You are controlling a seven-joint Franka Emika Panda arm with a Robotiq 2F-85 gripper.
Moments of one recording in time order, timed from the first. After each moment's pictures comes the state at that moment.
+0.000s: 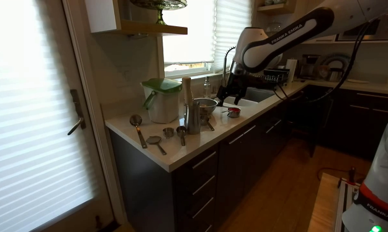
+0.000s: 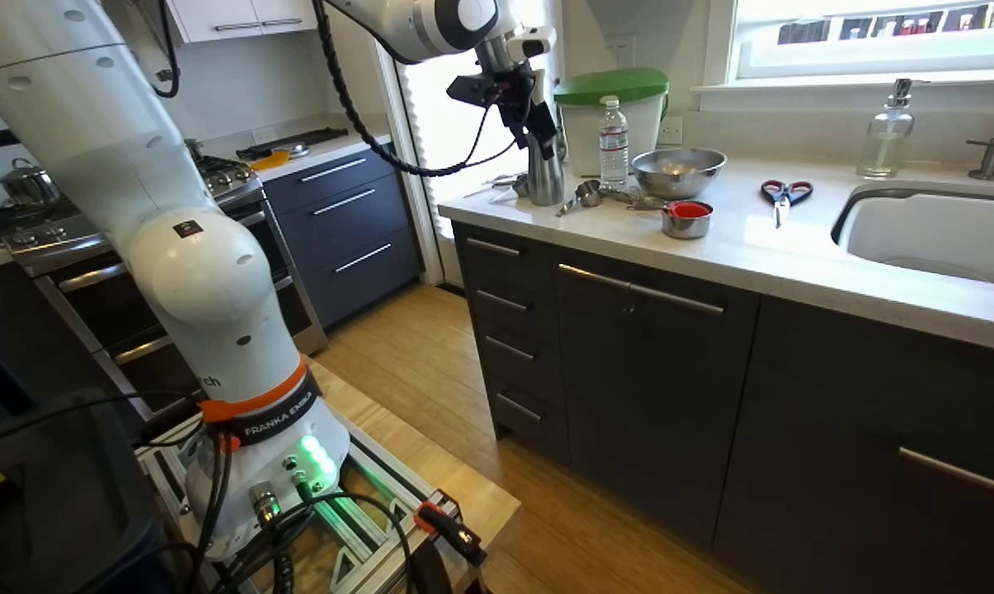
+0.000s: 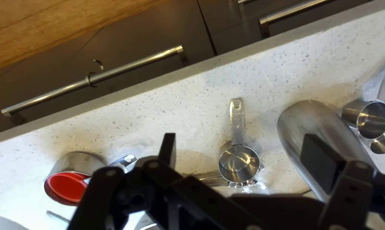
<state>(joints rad) -0.08 -0.12 0.03 -2.23 -0.06 2.41 0.35</state>
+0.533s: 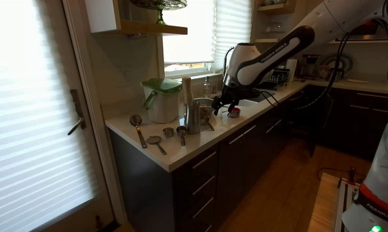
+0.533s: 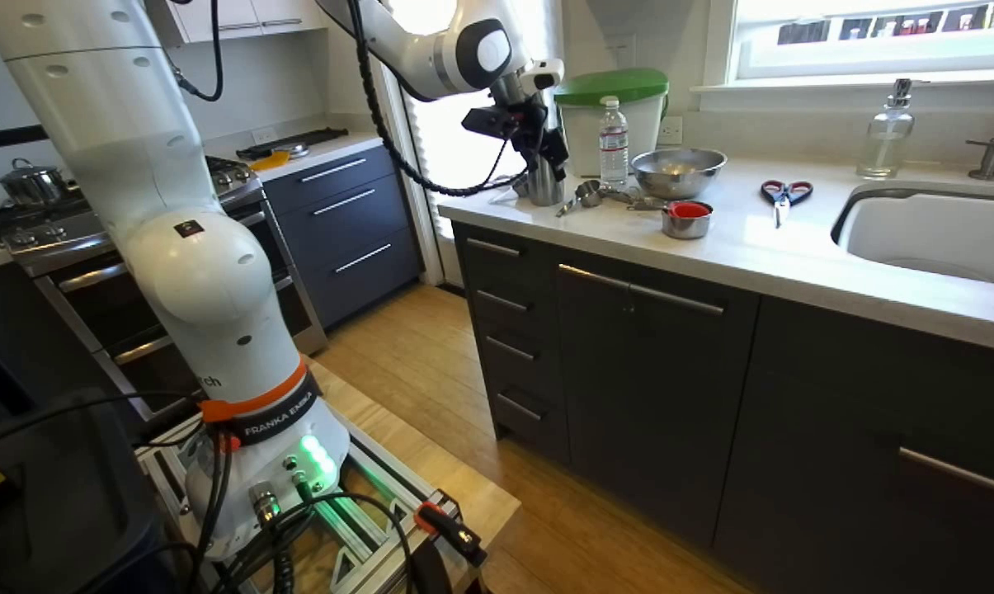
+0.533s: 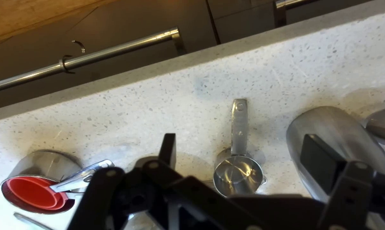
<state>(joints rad) -0.07 0.01 0.03 -2.22 -0.12 2.56 0.35</state>
